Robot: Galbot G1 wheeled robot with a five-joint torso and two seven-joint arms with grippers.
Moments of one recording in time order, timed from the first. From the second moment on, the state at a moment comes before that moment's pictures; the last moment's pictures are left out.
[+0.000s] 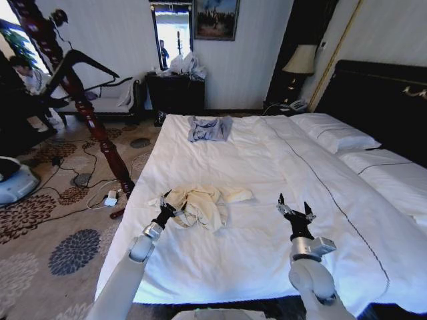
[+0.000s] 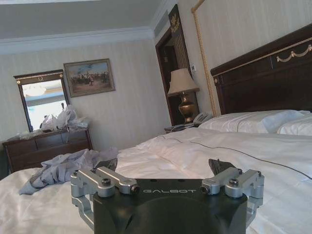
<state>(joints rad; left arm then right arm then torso) 1.14 -1.22 -0.35 -1.57 0.24 -0.35 0.18 -1.55 1.32 0.65 2.14 0.47 0.05 0.30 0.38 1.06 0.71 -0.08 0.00</state>
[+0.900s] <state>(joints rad) 1.04 -1.23 -0.25 -1.47 0.27 -0.37 0.16 -1.58 1.33 0.64 2.15 0.44 0.05 0.32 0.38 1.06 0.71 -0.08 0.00</state>
